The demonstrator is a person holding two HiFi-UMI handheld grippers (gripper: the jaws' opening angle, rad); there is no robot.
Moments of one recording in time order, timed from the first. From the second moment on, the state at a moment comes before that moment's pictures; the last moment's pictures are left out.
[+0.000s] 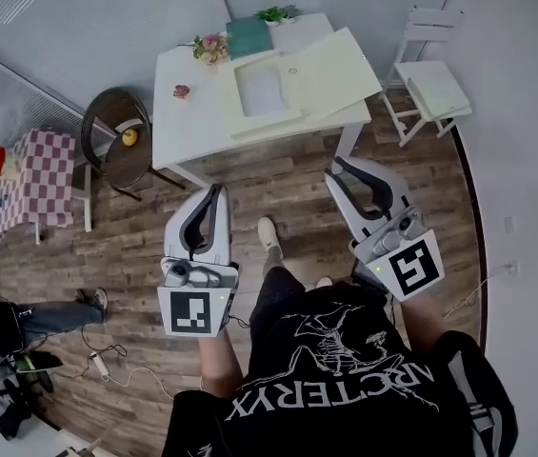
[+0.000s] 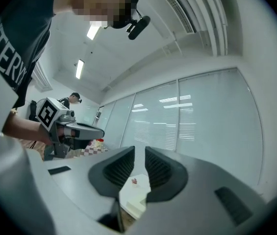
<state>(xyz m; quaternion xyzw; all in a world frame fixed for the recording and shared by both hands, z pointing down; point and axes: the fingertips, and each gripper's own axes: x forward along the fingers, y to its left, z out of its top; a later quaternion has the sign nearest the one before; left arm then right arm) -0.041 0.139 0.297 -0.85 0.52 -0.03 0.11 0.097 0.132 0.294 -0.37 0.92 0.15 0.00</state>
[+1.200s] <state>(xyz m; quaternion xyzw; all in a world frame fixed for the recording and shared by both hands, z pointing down) -0.143 -0.190 0.318 -0.89 0.45 -0.06 0.08 -0.022 -0.201 0.322 -0.39 0.91 0.11 -0.08</state>
